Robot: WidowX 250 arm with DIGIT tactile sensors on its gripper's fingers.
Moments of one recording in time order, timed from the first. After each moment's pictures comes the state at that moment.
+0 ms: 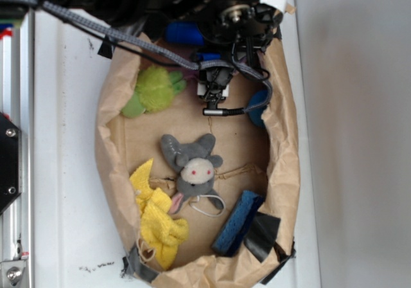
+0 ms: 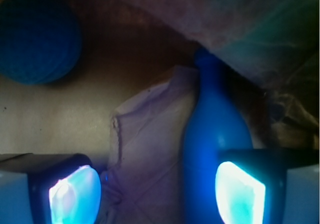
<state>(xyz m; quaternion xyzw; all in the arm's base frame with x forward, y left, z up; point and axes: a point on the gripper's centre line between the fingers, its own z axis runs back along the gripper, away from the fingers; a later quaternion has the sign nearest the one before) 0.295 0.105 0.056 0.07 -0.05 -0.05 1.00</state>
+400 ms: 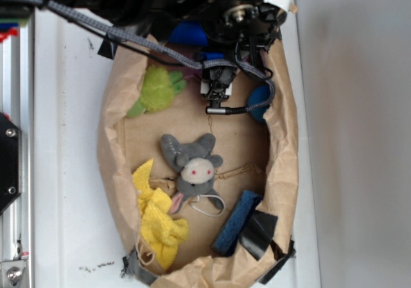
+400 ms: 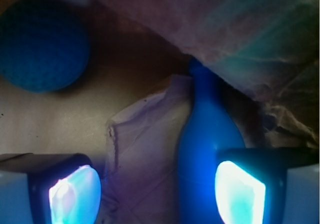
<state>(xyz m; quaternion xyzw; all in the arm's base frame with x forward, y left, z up) 0.295 0.107 0.055 0.07 -0.05 -0.05 0.99</state>
